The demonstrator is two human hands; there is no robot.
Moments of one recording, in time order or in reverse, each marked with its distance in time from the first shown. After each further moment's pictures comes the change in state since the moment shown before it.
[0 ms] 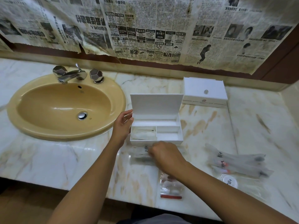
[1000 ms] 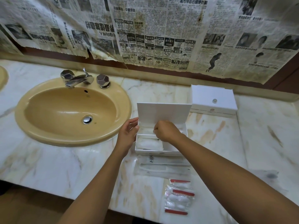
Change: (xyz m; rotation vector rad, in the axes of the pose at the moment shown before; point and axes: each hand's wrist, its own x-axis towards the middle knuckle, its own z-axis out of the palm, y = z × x) left_hand 0.003 -0.004 -0.004 -0.060 -0.033 -0.004; right_hand 0.117 0.050 -0.015 0.341 -0.143 0.338
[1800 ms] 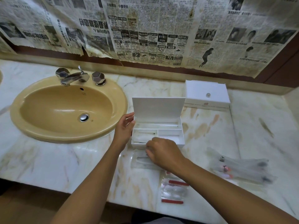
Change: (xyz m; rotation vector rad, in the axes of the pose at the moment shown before) left_hand -0.003 0.003 0.006 0.085 0.036 0.045; right_hand -0.103 -0.002 0.034 -0.135 0.233 -0.335
